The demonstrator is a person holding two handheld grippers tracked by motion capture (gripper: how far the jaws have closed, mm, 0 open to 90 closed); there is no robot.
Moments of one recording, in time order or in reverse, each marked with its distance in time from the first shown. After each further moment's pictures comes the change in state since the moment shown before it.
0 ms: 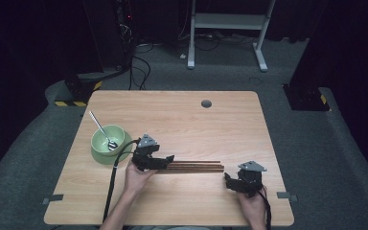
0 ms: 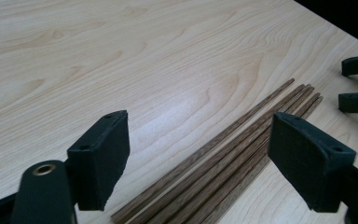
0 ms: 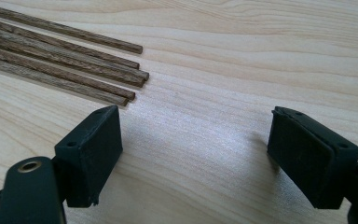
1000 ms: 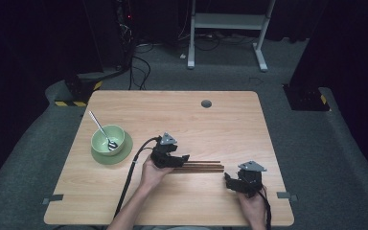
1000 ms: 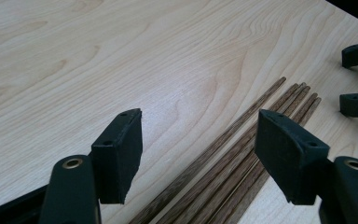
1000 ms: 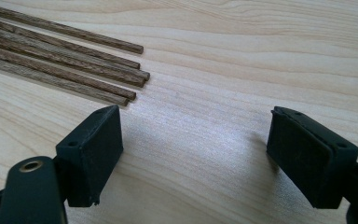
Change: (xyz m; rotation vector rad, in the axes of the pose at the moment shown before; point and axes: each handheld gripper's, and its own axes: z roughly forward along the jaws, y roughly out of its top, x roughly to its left) left arm -0.026 0.014 0.051 0.074 -0.024 0.070; right arm 0.000 0.000 0.000 -0.001 0.001 0.001
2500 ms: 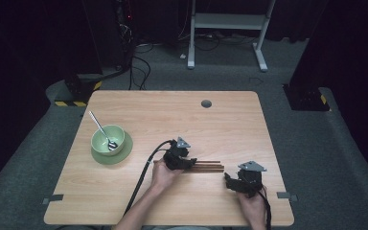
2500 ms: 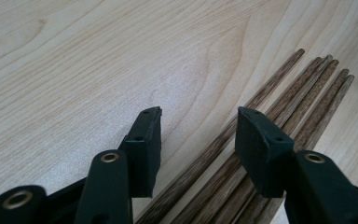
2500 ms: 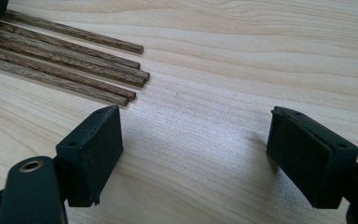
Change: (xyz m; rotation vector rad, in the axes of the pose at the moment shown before) left arm -0.014 -0.002 0.044 0.100 0.005 0.050; right arm 0.000 0.000 0.000 0.000 0.000 0.000
